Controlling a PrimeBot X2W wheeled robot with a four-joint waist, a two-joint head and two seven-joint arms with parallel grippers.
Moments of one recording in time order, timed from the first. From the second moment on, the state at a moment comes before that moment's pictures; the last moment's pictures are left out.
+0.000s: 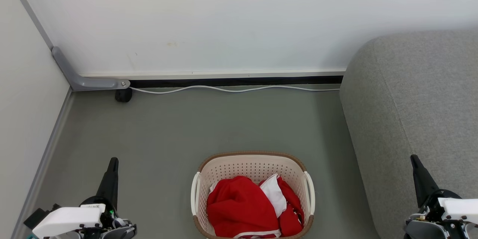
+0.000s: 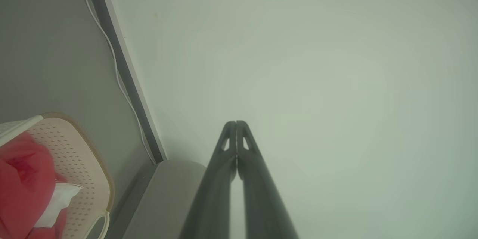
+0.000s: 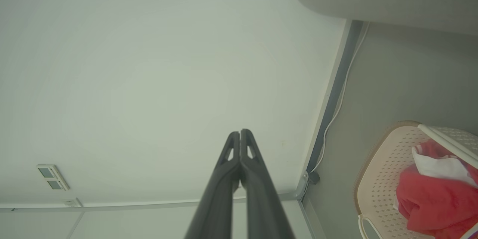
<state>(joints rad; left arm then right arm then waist) -0.05 0.03 0.08 0.27 -1.60 -0.12 0.11 -0.07 -0.04 -0.13 0.28 1.60 0.13 0.11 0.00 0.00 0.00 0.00</state>
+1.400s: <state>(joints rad) 0.00 0.01 0.05 0.34 -1.56 -0.12 0.07 -0.03 -0.04 -0.10 0.33 1.57 0.12 0.09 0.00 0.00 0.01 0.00</state>
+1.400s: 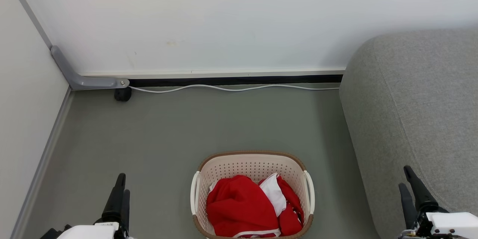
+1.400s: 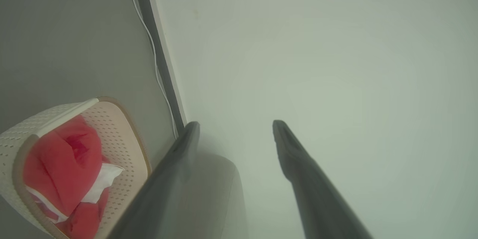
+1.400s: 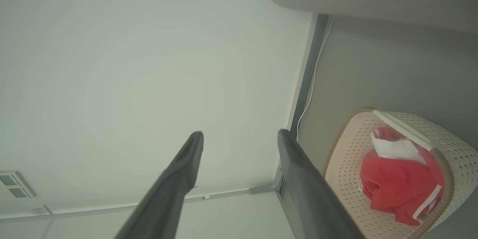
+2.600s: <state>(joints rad) -0.04 0.02 -0.02 0.32 -1.02 -0.10 -0.04 -0.10 -0.15 0.05 0.34 1.22 0.12 -0.03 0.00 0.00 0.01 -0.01</state>
